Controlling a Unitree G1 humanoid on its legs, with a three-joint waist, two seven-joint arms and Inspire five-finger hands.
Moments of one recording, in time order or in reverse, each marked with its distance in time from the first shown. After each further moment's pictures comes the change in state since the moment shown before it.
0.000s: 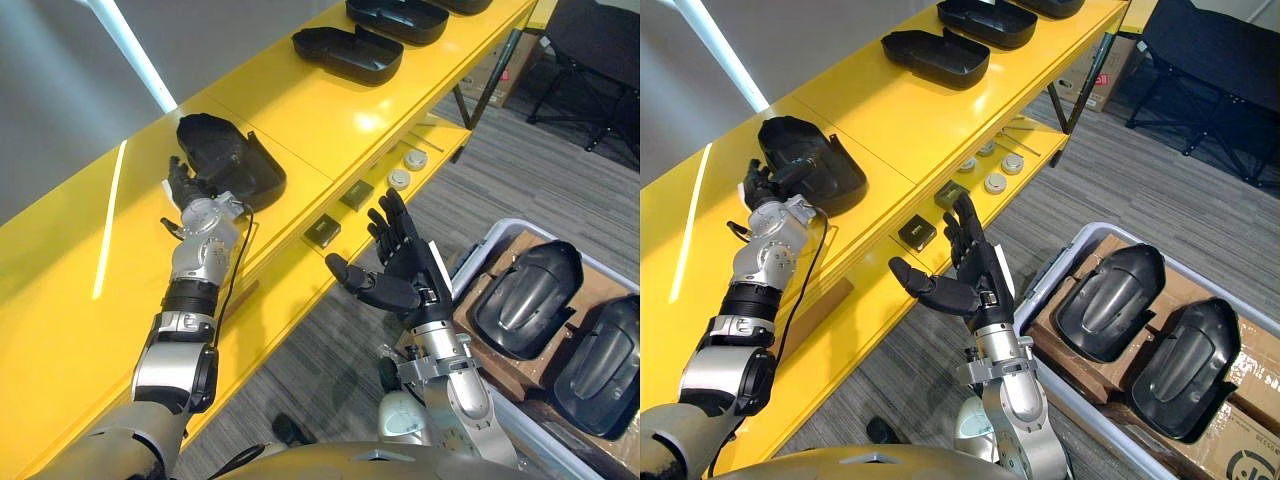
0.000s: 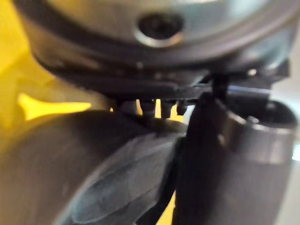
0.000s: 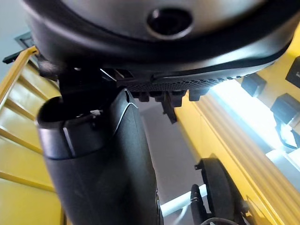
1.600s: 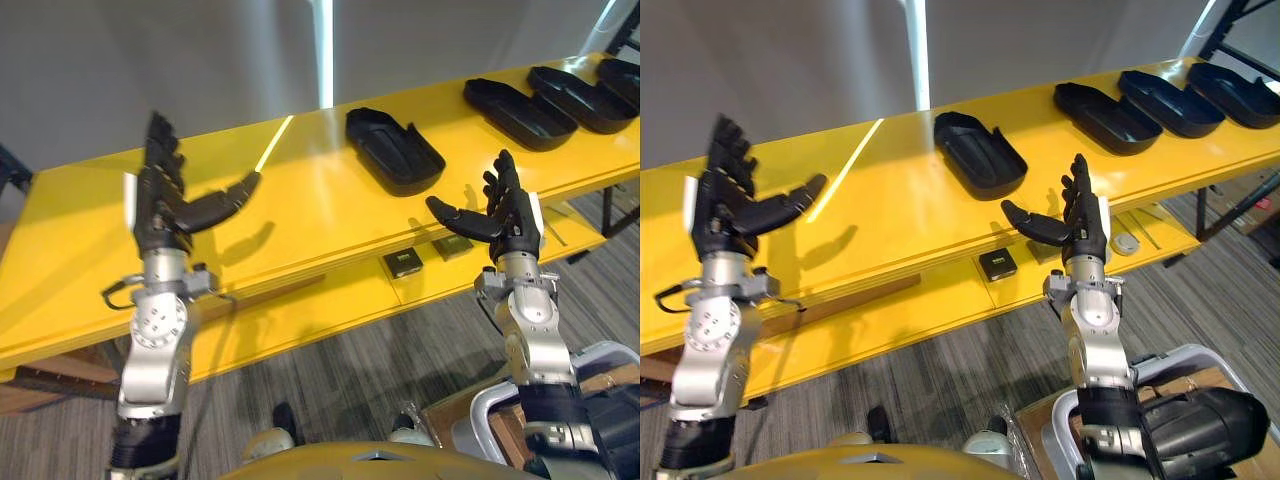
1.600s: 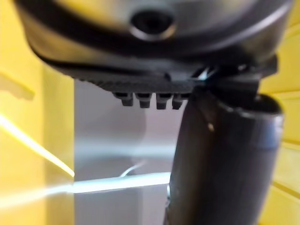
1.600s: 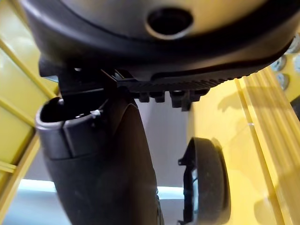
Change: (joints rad) left arm 0.733 -0.026 -0.053 -0.863 0.354 -0.183 -0.523; right arm -0.545 -0.232 -0.480 0.623 -0.026 0.089 -0.055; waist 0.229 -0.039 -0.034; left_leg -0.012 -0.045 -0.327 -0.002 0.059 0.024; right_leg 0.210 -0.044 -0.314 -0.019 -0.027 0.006
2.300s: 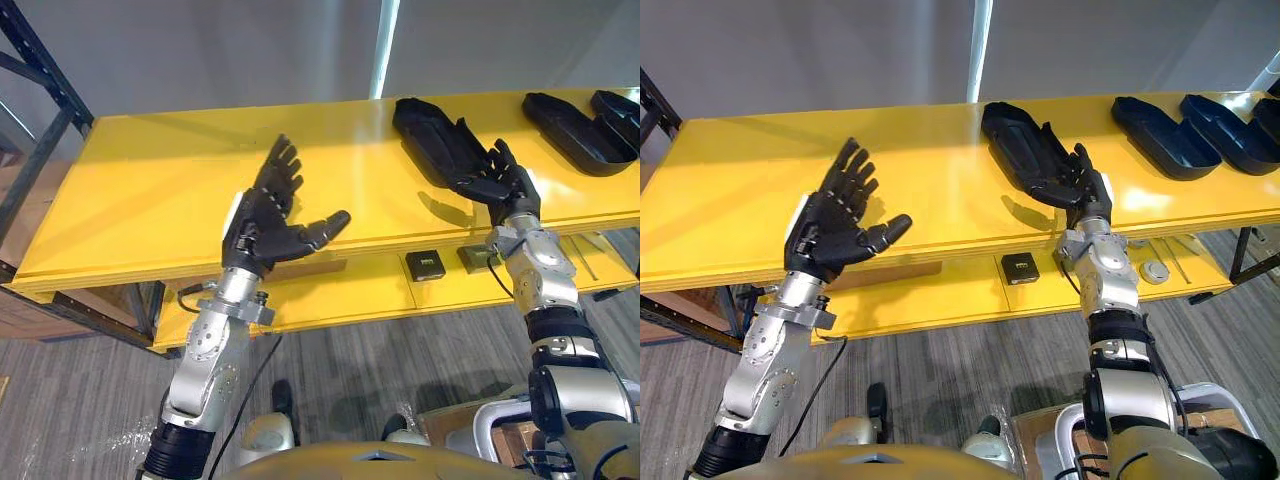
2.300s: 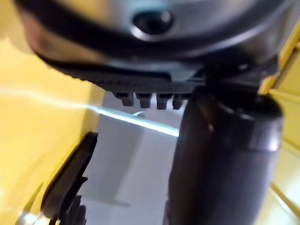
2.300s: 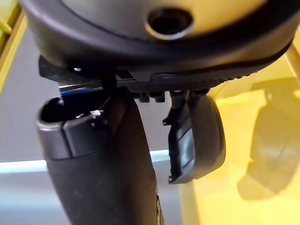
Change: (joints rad) left arm 0.003 -0.004 -0.251 0.058 -0.231 -0.108 -0.288; right arm -0.358 -0.122 0.017 0.488 0.192 0.022 0.135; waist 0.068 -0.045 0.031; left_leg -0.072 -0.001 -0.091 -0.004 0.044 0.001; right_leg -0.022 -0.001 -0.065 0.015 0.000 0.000
